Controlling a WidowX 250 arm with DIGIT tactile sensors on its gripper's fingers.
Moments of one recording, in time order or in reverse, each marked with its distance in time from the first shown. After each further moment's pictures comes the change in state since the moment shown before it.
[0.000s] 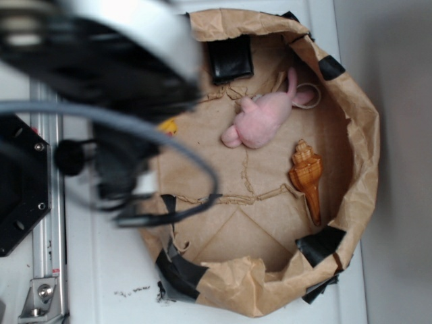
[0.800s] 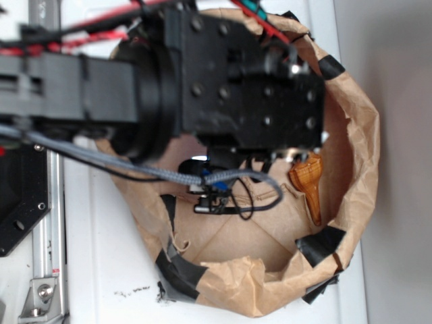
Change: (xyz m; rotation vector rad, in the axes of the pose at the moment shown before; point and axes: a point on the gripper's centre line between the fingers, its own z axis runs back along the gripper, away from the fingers) arm 0.030 -0.001 -0.116 0.122 0.225 -0.119
